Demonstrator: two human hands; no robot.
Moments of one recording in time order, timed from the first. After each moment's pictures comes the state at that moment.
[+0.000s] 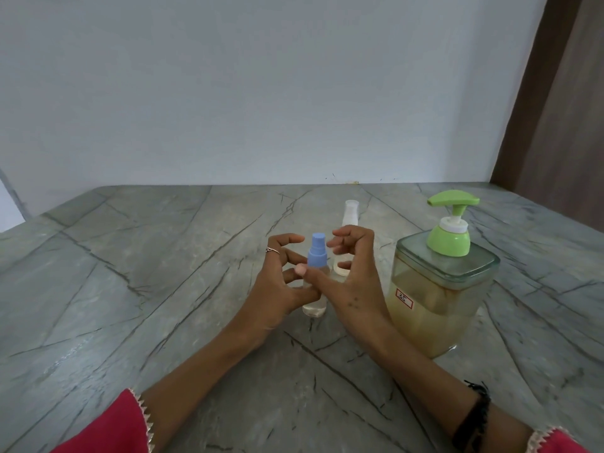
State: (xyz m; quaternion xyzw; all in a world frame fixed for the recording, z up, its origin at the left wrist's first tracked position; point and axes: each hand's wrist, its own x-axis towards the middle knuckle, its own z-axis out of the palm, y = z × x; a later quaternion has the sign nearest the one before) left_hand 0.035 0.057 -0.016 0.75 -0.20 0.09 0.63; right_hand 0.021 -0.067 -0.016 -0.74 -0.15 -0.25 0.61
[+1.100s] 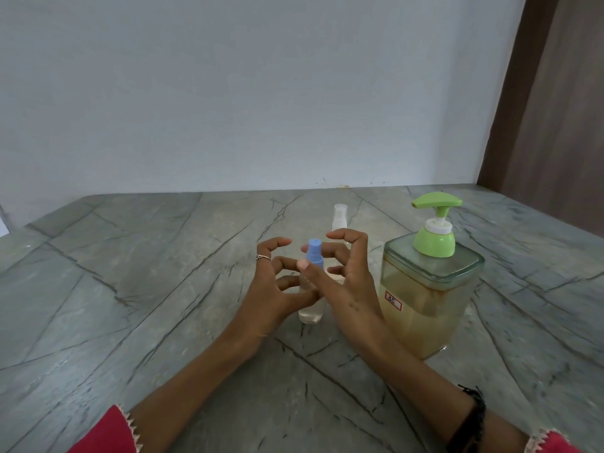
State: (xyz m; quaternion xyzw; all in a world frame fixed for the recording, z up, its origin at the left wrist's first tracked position) left_hand 0.032 0.050 -0.014 0.76 -0.18 0.08 0.62; right_hand 0.012 -0.071 -0.010 -0.72 -0.14 -0.19 0.66
